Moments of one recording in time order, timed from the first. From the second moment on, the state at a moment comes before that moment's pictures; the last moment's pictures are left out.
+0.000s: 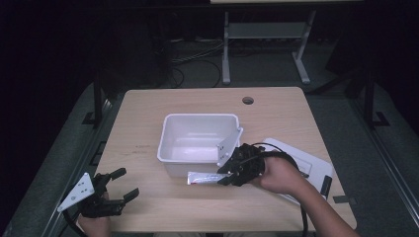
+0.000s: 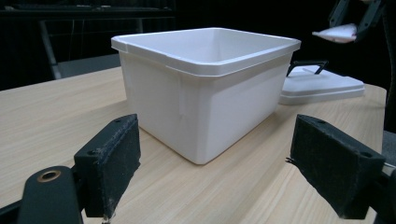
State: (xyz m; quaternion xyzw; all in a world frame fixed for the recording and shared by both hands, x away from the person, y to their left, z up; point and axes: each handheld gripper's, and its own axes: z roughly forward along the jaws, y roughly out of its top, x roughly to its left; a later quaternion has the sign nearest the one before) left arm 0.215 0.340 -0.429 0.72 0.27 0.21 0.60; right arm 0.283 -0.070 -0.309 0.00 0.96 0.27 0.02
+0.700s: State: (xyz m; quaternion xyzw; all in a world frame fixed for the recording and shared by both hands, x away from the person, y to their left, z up) left arm 0.214 0.341 -0.429 0.72 0.27 0.21 0.60; right arm 0.299 -0.065 -0.279 0.01 0.96 0.28 0.04
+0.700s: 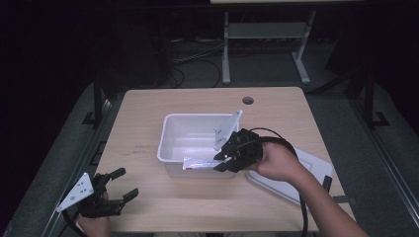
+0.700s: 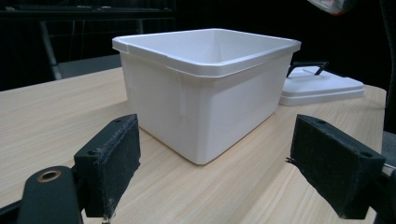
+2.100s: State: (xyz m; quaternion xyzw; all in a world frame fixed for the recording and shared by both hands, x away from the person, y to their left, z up) left arm 0.215 0.340 -0.429 0.72 0.27 0.21 0.60; right arm 0.349 -0.051 -0.287 0.04 0.96 0.28 0.03
